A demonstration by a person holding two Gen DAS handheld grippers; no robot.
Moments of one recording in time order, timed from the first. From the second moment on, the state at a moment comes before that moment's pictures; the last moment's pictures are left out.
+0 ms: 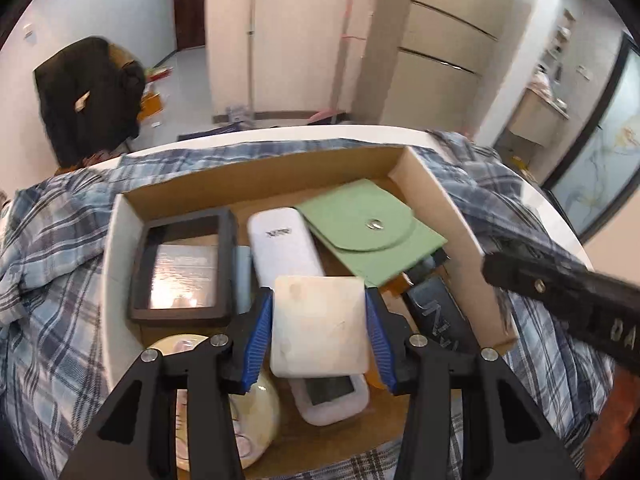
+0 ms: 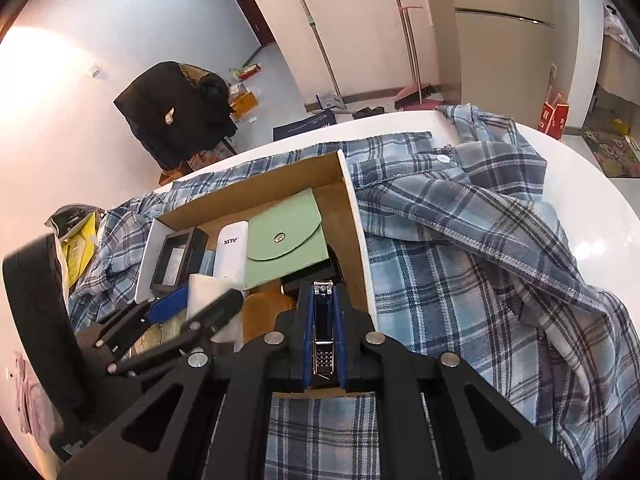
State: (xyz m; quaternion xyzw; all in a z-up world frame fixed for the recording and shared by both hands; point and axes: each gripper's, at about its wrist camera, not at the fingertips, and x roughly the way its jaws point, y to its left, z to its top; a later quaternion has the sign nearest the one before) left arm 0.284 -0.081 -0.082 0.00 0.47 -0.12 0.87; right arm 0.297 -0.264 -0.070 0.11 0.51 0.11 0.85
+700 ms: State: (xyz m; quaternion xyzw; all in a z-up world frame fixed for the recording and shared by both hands) left arm 0.174 -0.032 0.028 -0.02 0.11 -0.02 0.99; right arm 0.292 -0.247 -0.069 0.07 0.50 0.13 0.86
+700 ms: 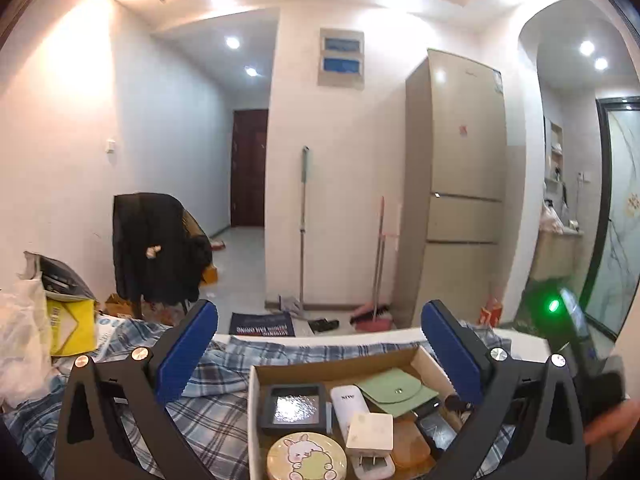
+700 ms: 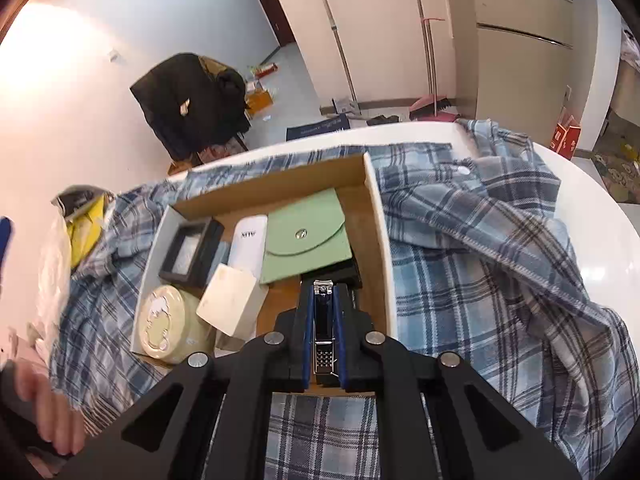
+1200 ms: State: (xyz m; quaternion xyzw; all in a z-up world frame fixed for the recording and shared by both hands) left arm 0.122 -0.033 0.023 0.03 0.04 0.01 1.00; right arm 0.293 -0.228 -0.094 0.02 0.50 0.16 0.85
